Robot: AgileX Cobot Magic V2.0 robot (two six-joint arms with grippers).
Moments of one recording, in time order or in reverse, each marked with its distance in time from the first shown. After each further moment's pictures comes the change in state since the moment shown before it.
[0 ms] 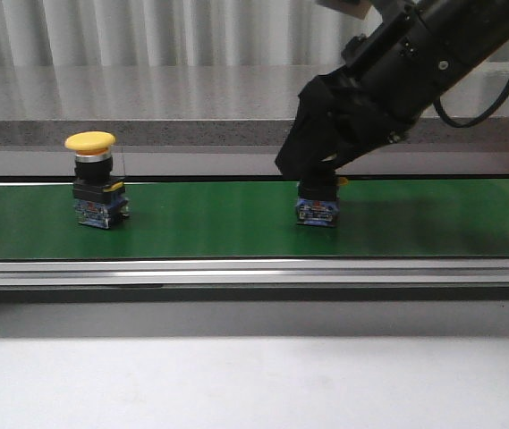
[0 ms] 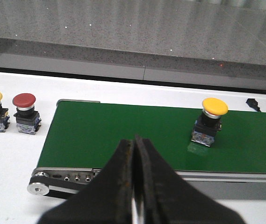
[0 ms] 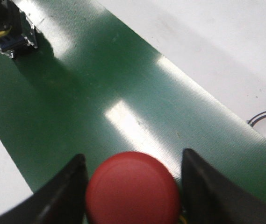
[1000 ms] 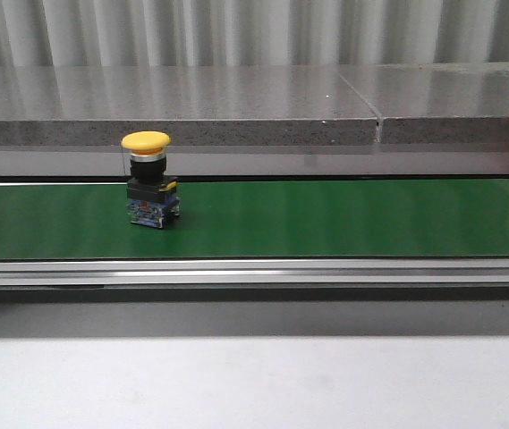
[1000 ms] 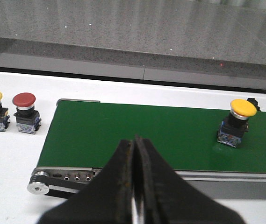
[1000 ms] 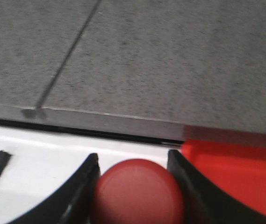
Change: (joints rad) left arm 0.000 0.000 0.000 0.000 0.002 0.000; right arm -0.681 -0.028 -0.269 0.000 -0.008 0.076
